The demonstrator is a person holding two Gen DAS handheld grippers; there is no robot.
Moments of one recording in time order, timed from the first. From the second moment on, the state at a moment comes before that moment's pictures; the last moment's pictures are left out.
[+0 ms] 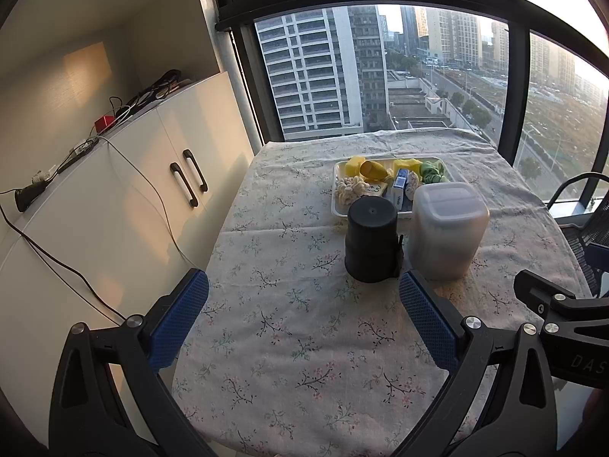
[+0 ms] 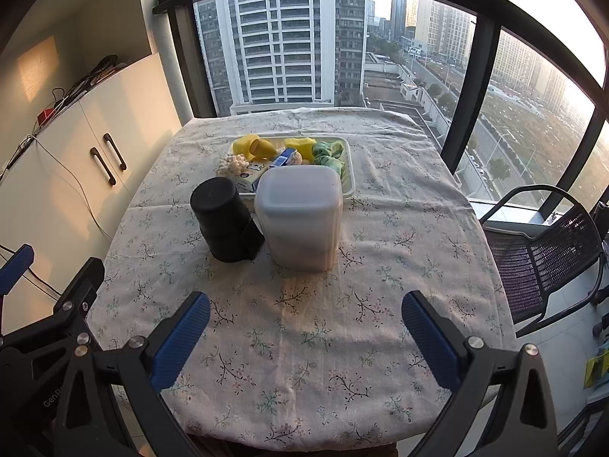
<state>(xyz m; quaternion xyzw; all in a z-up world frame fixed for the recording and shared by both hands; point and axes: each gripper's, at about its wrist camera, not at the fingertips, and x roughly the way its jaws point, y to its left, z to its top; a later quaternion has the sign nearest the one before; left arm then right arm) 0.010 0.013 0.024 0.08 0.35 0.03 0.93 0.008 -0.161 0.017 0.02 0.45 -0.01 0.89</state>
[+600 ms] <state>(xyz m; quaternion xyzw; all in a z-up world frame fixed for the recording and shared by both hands) 0.009 0.012 0.024 0.09 0.35 0.03 0.93 0.008 -0.160 0.016 0.02 0.45 -0.01 0.89</state>
